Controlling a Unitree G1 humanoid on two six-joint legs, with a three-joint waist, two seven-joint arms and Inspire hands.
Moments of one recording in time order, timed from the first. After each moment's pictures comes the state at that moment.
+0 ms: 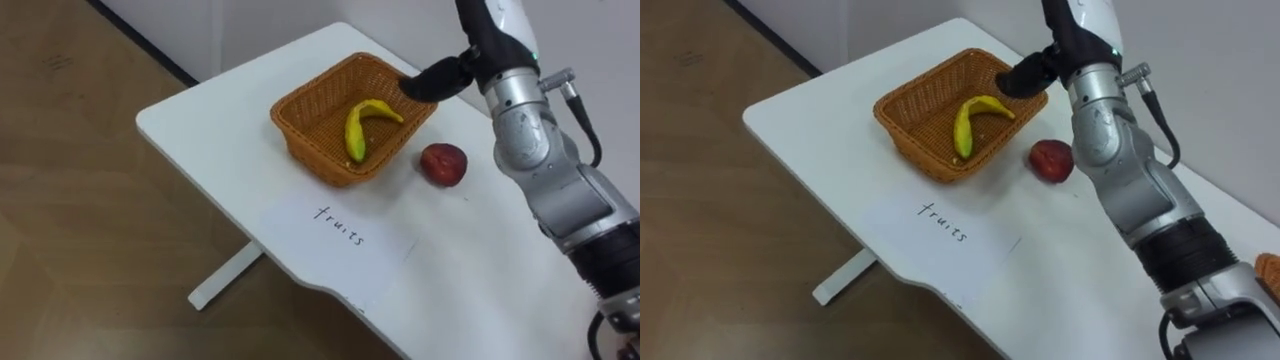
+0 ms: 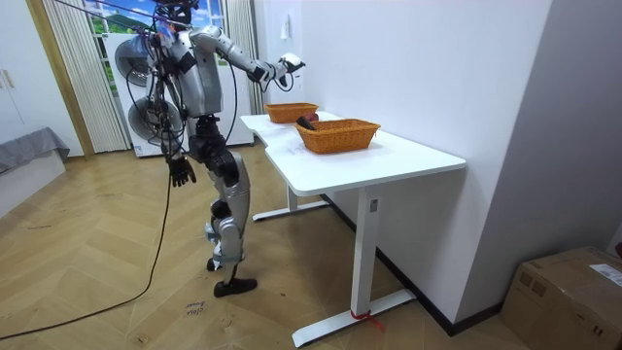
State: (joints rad) left arm 0.38 0.29 0.09 0.80 0.09 0.14 0.21; right arm -0.61 -0.54 0.41 0.30 -0.19 0.08 -0.29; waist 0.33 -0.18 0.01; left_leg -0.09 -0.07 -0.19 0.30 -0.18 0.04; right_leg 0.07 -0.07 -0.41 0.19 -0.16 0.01
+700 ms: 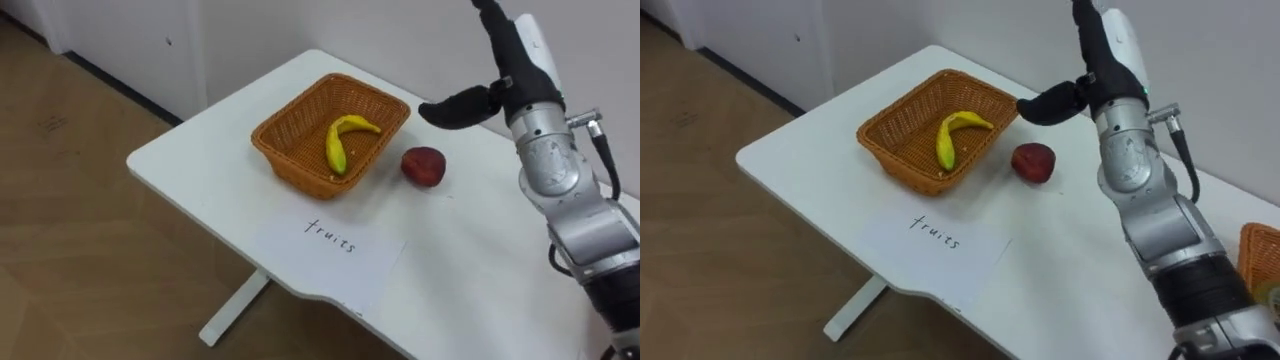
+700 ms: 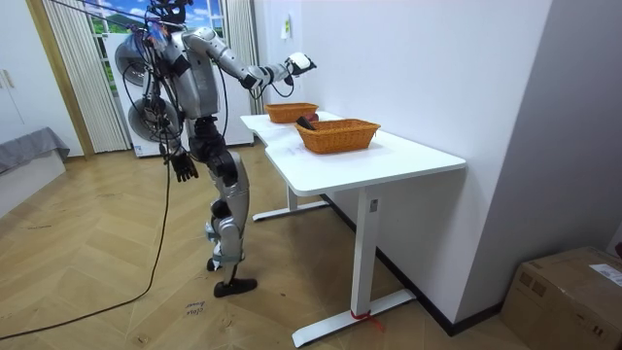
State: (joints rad) left arm 0.45 0.26 0.10 0.75 0.11 0.15 0.12; right arm -0.43 -0.52 0.27 0.26 -0.03 0.09 -0.24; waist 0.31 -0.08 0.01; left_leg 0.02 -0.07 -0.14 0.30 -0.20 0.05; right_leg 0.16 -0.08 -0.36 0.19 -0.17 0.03
